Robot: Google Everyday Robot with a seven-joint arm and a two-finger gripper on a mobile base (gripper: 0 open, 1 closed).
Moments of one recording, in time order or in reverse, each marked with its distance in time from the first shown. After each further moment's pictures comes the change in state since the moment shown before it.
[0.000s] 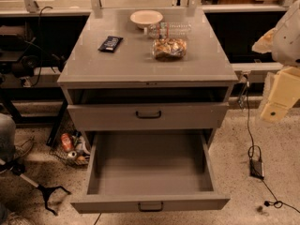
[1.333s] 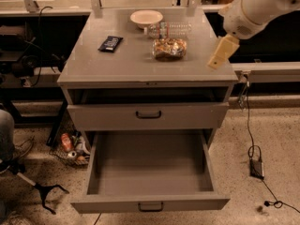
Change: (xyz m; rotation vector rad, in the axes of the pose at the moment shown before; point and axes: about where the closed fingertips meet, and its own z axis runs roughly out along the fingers) arm -0.060 -0.194 0.090 0.280 -0.229 -0.017
